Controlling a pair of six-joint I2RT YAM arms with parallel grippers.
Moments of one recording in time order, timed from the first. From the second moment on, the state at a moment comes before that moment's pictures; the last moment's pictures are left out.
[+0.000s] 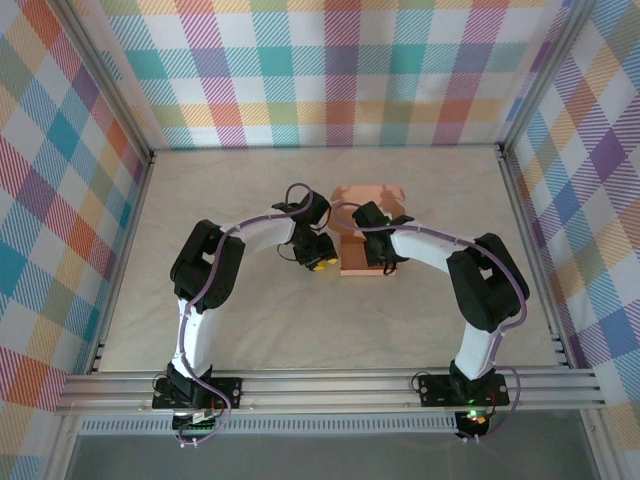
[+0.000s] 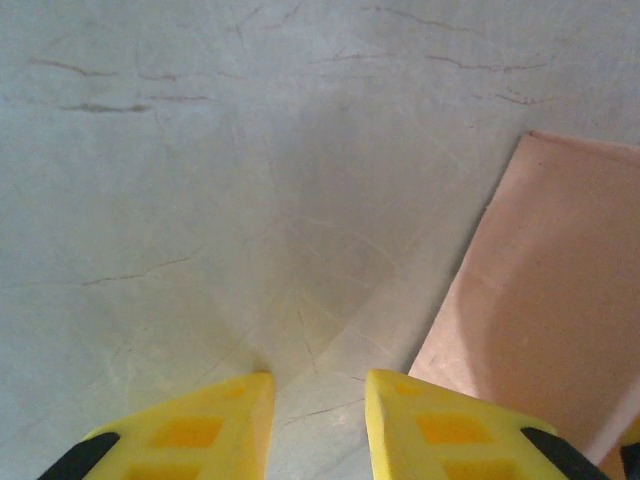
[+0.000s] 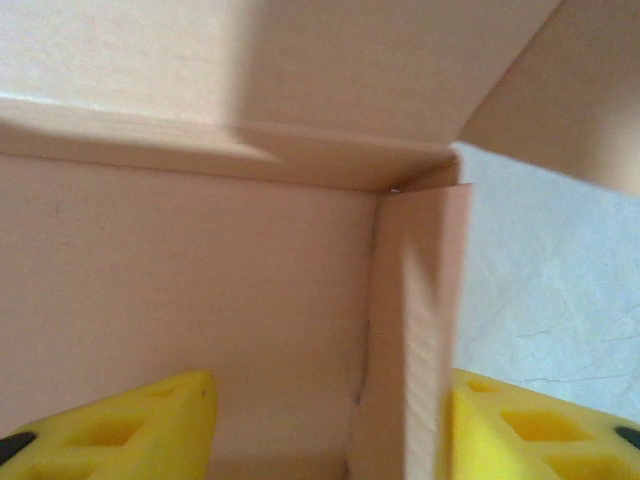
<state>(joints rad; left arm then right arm) -0.61 2.08 1.46 -0.66 0.33 -0.95 0.58 1.80 1.14 -0.63 0.34 0.38</state>
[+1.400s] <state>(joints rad) -0.49 1.66 1.26 -0.54 0.01 -0.67 0.25 1.47 0.96 -0.39 -0.15 0.25</state>
